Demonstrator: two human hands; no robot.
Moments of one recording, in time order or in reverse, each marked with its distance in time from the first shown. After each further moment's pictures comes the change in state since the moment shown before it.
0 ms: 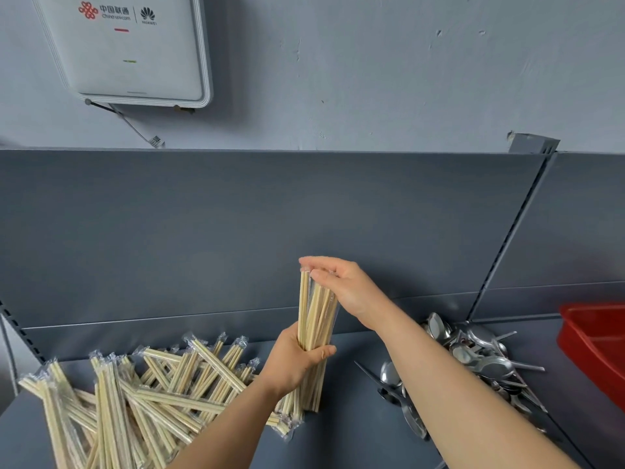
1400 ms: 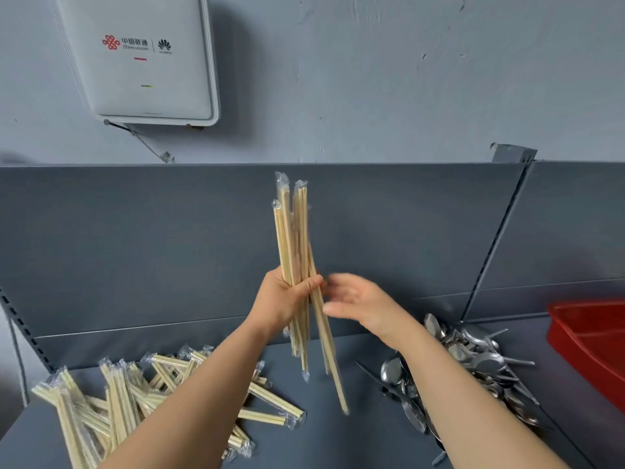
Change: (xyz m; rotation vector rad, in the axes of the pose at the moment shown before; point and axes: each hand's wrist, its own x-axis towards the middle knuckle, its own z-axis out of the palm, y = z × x) left_hand 0.025 0.088 -0.041 -0.134 0.101 0.245; right_hand -0.038 0.007 -0.013 0.067 -0.009 0.131
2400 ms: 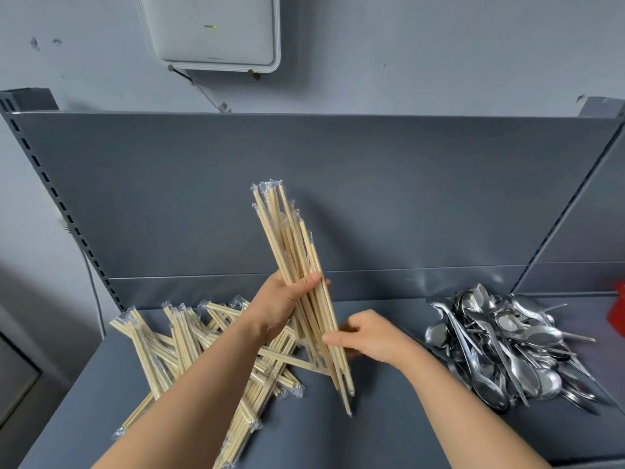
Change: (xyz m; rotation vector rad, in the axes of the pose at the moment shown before) left_hand -0.068 -0.025 -0.071 -0.256 -0.023 -0.386; right_hand -0.021 0.052 0.095 -0.404 -0.165 0.247
